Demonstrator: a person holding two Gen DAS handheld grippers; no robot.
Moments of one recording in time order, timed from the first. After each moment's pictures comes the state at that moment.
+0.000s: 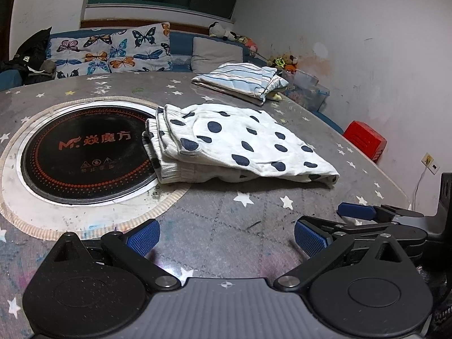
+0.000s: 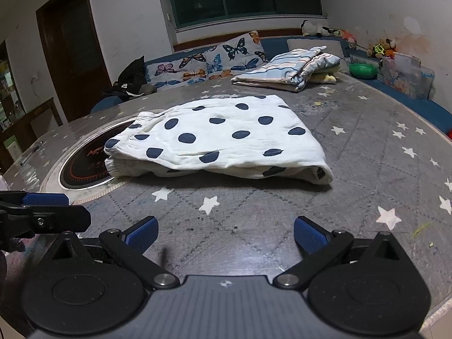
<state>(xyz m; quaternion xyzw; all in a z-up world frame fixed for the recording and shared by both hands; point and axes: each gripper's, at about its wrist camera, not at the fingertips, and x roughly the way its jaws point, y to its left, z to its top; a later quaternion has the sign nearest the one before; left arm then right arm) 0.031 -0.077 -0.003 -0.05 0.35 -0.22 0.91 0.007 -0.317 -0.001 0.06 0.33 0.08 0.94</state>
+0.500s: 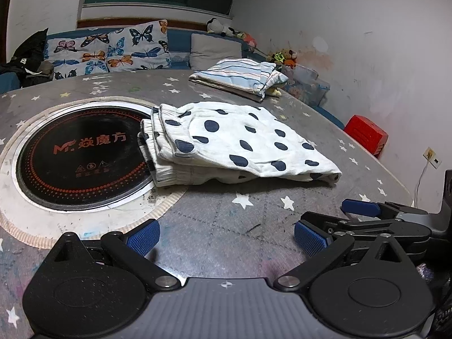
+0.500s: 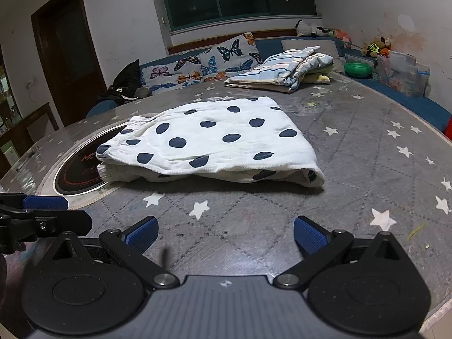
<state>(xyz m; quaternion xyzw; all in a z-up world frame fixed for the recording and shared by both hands) 0.039 -0.085 -0.003 -0.04 0.36 -0.22 0.90 0.011 -0.324 -0.002 0.07 0.33 0.07 0.94</state>
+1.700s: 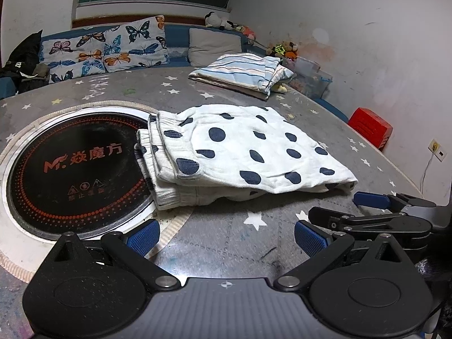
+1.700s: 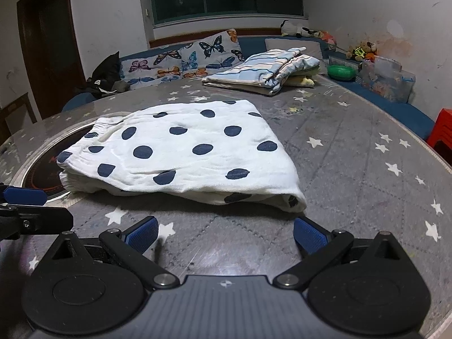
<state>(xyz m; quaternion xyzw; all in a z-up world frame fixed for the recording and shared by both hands) 0.076 -0.093 -0.007 -0.02 0.37 -0.23 0.90 0.045 -0.328 -0.005 0.04 0.34 0.03 0.94</state>
